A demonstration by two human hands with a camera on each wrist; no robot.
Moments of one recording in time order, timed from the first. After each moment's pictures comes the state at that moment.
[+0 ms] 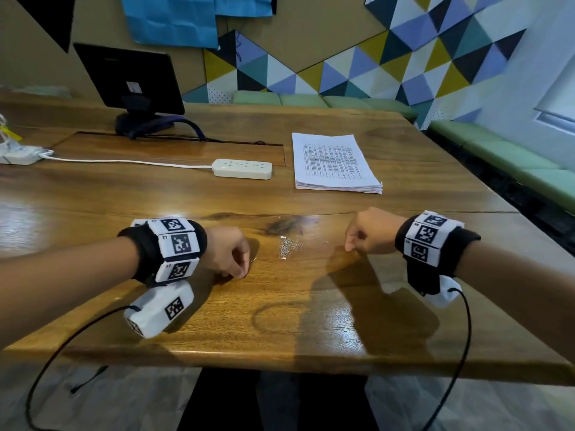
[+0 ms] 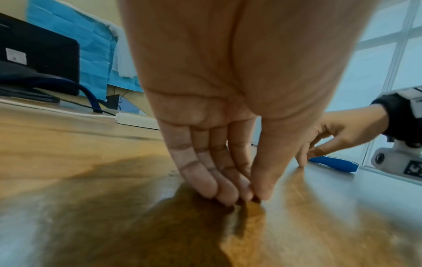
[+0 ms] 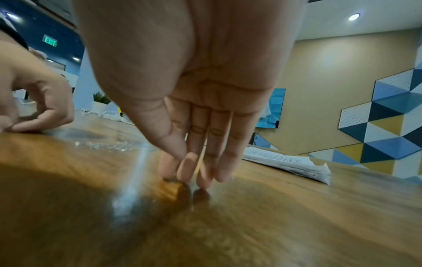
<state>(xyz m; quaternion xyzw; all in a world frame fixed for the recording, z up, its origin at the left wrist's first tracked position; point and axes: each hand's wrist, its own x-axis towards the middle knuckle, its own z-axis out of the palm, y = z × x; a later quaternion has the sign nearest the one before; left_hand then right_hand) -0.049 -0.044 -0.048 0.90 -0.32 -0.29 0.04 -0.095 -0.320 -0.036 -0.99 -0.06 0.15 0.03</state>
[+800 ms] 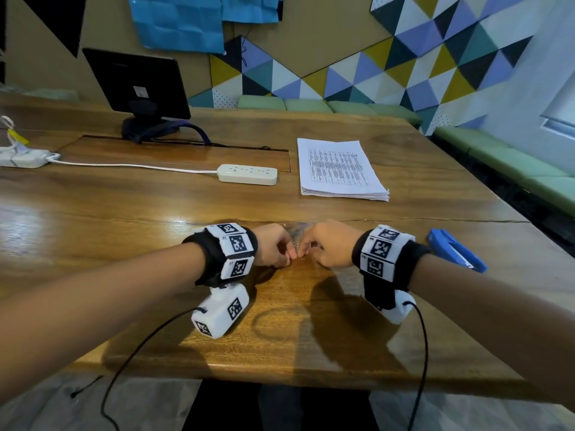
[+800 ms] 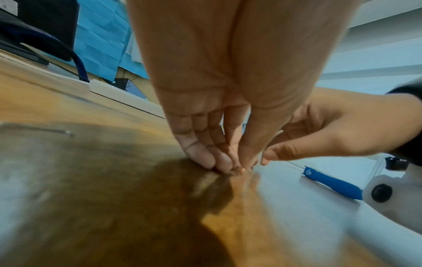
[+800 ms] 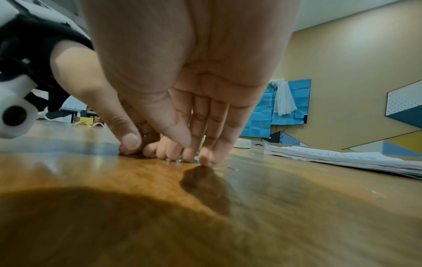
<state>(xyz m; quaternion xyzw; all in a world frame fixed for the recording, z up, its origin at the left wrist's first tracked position) -0.045 -0.098 -0.054 0.91 -0.30 -0.21 0.17 -0.077 -0.255 -0.050 -0.98 -0.17 0.12 0.08</state>
